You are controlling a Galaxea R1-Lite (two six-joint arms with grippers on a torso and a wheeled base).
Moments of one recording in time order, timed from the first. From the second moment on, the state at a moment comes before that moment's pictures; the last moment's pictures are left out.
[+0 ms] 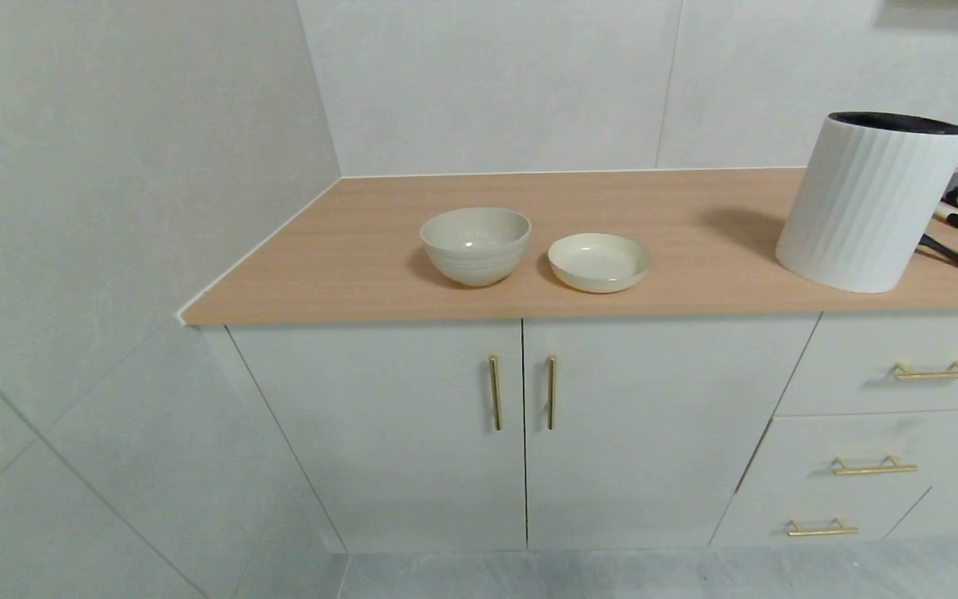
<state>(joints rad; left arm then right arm) 0.00 0.00 0.00 0.00 0.02 0.00 0.00 0.00 0.00 0.01 0.09 -0.03</state>
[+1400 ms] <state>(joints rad) 0.00 0.00 0.00 0.00 0.02 0.00 0.00 0.00 0.00 0.01 0.09 -0.03</state>
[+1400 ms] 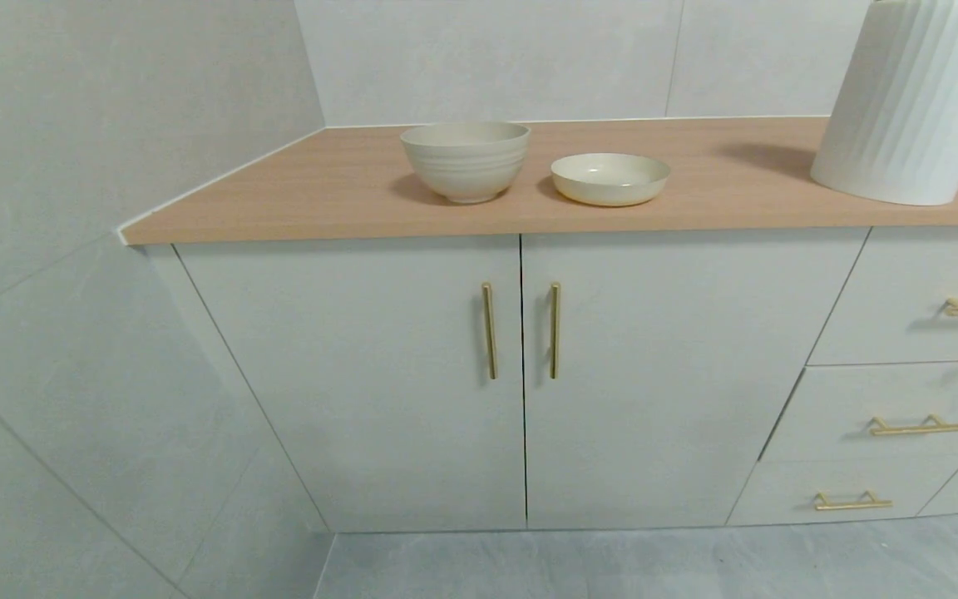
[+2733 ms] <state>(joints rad) 0.00 0.00 0.00 0.00 0.02 0.00 0.03 0.24 -0.22 0.00 0.29 -0.05</state>
